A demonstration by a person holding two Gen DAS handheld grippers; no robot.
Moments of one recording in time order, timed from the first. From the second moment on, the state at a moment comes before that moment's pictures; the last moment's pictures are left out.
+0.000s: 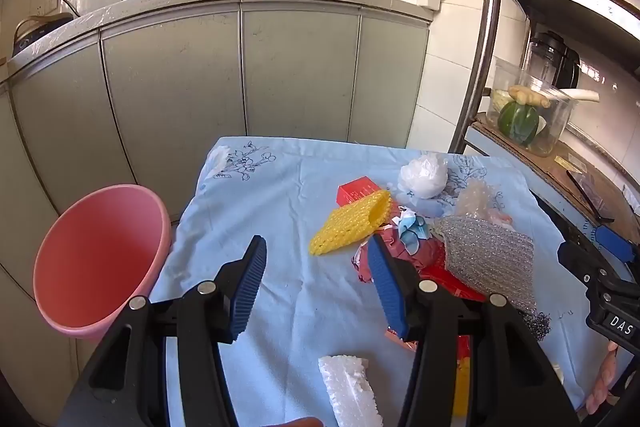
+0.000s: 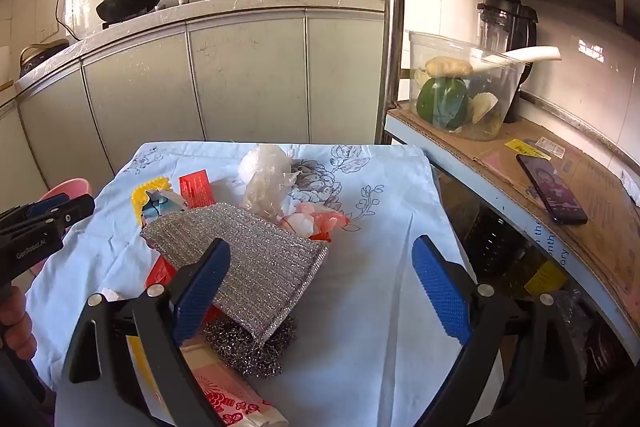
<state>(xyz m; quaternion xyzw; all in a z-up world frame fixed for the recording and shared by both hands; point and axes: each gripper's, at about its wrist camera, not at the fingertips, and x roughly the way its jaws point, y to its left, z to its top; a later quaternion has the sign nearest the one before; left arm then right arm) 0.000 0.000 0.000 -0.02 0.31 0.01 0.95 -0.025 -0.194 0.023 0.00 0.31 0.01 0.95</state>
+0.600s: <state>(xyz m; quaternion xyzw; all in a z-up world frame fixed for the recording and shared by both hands) 0.000 0.004 0.002 -0.03 0.31 0.00 0.95 -0.023 -0.193 0.025 0.00 0.31 0.01 0.95</state>
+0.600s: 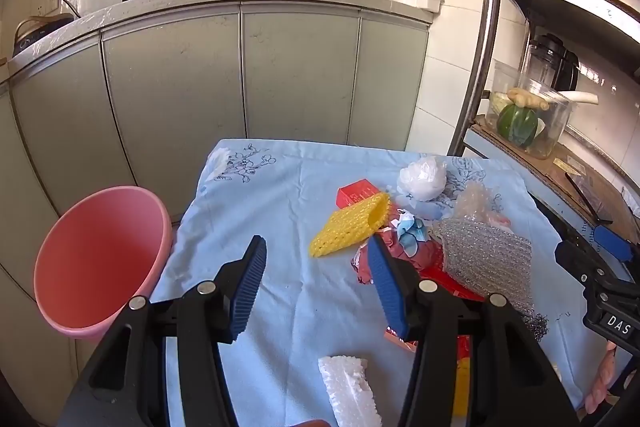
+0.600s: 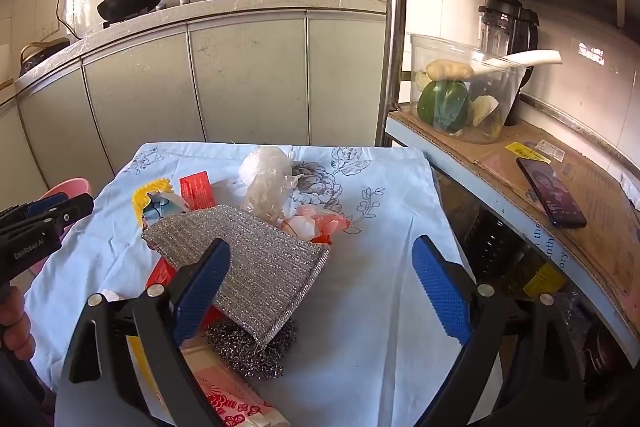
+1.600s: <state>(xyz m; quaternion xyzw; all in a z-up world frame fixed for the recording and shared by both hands) -0.002 0.001 0.004 -0.03 0.31 0.00 0.95 -0.023 -0.190 0.025 -0.01 0.31 0.01 0.95</state>
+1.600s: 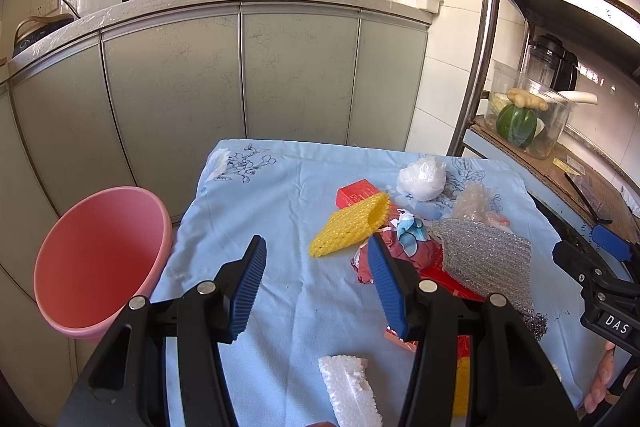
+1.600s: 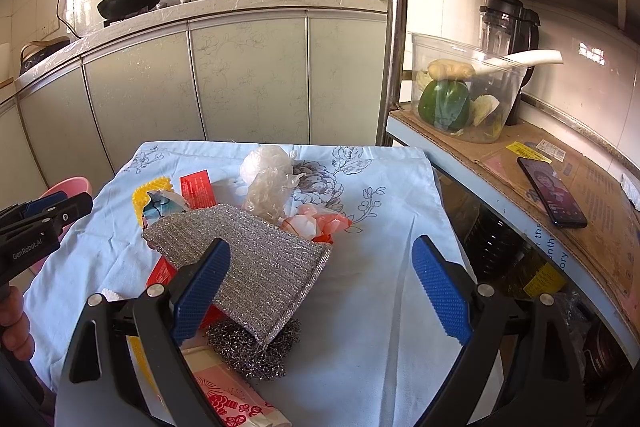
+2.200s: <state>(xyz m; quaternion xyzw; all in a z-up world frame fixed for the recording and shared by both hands) -0.002 0.001 0.004 -0.03 0.31 0.00 0.95 -0.024 -0.191 0.027 0.00 0.31 0.01 0.95</state>
